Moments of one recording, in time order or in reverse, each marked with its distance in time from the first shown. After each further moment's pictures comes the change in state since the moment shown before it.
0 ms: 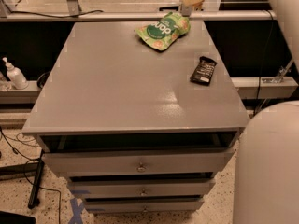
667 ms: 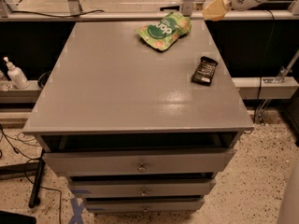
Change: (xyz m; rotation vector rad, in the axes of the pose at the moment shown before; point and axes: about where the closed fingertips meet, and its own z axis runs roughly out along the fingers) arm 0.067 0.000 -0.063 -0.058 0.077 0.107
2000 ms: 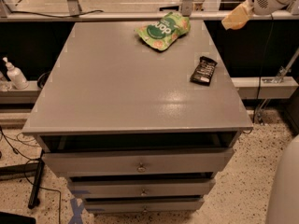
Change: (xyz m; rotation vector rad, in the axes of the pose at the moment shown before) arm 0.051 -0.031 -0.022 -0.010 0.141 -0.043
